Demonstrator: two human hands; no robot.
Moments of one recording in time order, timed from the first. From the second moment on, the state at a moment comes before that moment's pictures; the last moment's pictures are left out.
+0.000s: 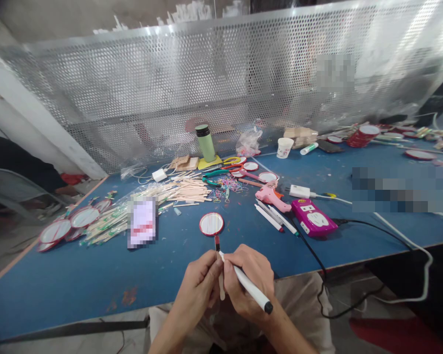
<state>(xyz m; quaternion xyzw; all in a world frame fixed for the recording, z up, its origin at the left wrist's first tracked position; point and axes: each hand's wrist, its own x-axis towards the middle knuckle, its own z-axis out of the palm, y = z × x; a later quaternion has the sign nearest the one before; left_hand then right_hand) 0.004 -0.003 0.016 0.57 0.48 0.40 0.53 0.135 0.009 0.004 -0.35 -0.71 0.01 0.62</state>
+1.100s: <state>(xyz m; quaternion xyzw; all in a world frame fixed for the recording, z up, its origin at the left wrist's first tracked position) 0.003 -0.002 0.011 0.57 0.49 0.40 0.52 0.135 0.010 0.001 -0.35 -0.71 0.00 0.62</state>
